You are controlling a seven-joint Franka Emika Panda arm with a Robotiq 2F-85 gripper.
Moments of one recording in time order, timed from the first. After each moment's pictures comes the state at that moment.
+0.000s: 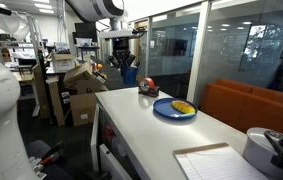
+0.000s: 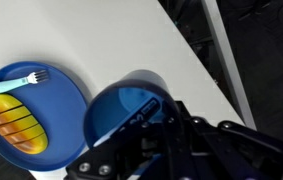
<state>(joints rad) 0.05 -0.21 -0.01 -2.28 -0.17 1.99 -0.31</state>
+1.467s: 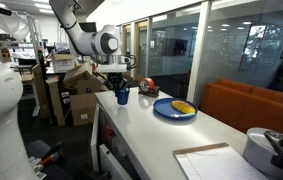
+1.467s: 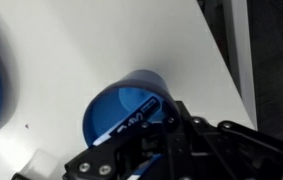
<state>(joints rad) 0.10 0.03 0.05 -2.41 -0.10 2.50 -0.33</state>
